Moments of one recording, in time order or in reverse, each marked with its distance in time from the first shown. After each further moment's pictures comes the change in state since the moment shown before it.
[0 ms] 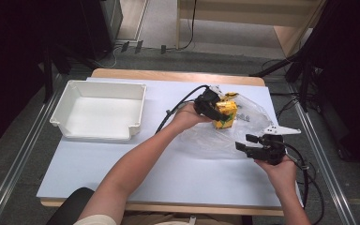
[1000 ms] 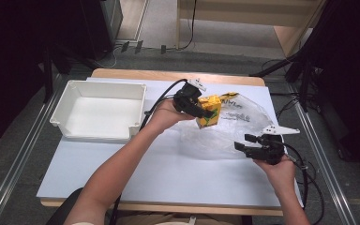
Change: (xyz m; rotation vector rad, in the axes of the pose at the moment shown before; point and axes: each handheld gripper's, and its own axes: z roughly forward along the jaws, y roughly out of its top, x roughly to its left) left arm -0.019 -0.012 -0.086 -0.021 0.046 -0.031; right arm 0.001 0.001 0.003 -0.009 0.010 -0.008
